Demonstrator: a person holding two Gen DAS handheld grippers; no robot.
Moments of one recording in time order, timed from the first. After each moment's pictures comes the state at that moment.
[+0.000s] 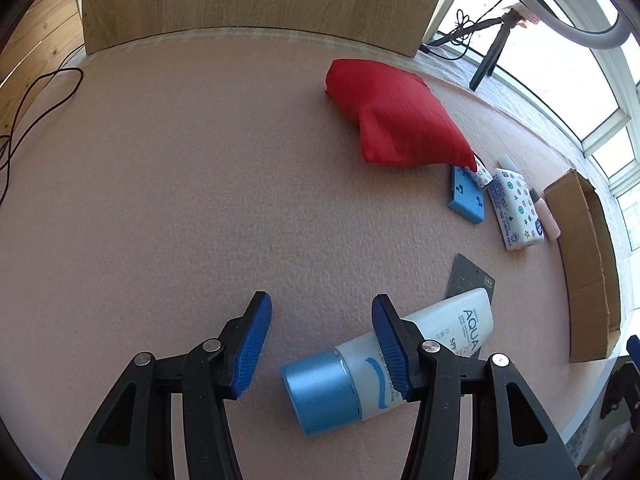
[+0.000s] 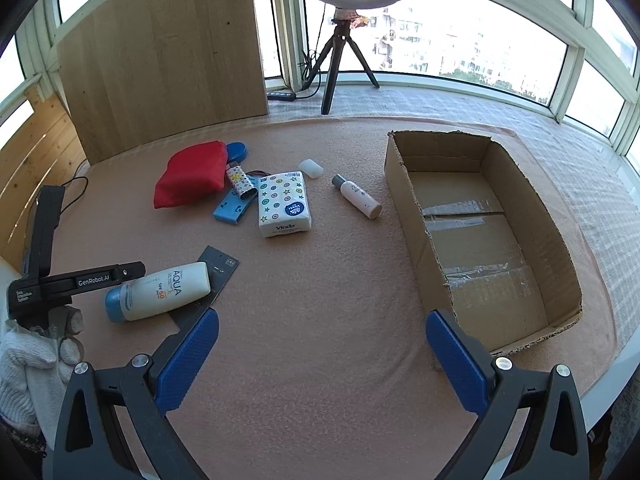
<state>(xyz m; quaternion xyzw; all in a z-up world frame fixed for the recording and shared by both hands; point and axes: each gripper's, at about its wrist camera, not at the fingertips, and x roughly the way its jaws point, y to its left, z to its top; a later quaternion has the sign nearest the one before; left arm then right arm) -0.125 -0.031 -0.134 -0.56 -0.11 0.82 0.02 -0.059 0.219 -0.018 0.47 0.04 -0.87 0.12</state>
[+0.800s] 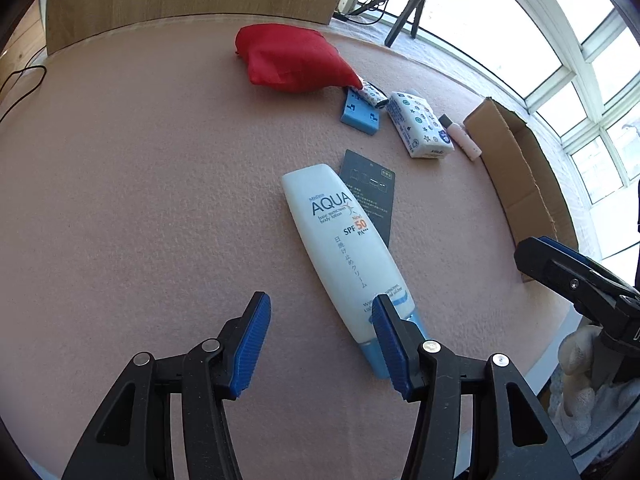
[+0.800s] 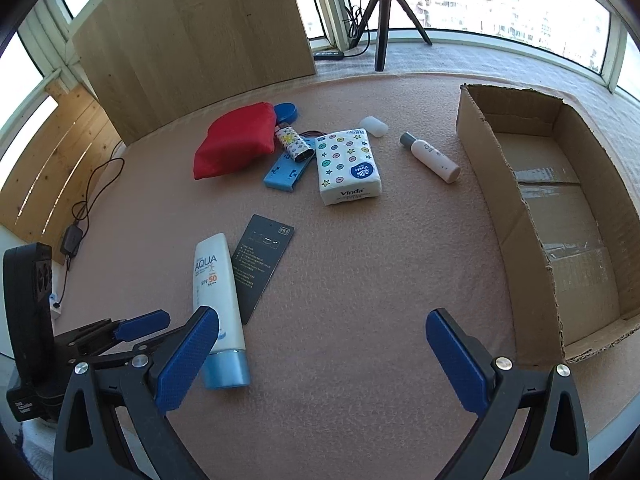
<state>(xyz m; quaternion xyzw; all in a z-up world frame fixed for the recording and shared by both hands) -0.046 0.023 -0.120 -0.56 -0.11 0.81 0.13 -0.075 0.194 -0.054 0.54 -0.01 -0.82 0.21</state>
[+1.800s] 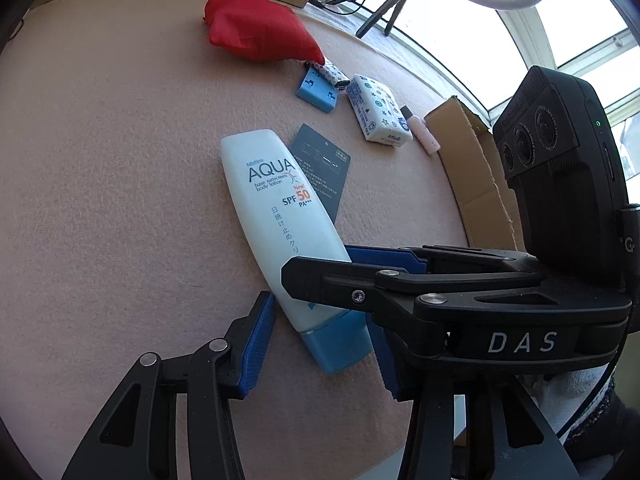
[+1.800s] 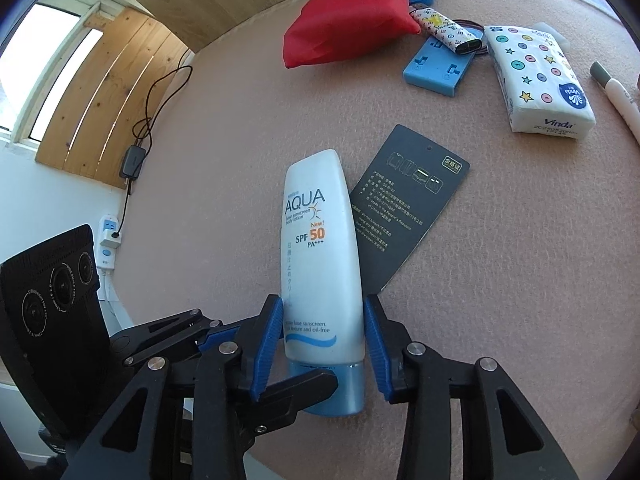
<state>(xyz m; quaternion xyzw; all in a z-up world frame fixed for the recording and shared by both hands) -0.047 0.031 -0.144 -0.56 -0.20 0.78 0.19 -0.096 0.112 -0.114 0.65 -0.01 -0.67 0.37</state>
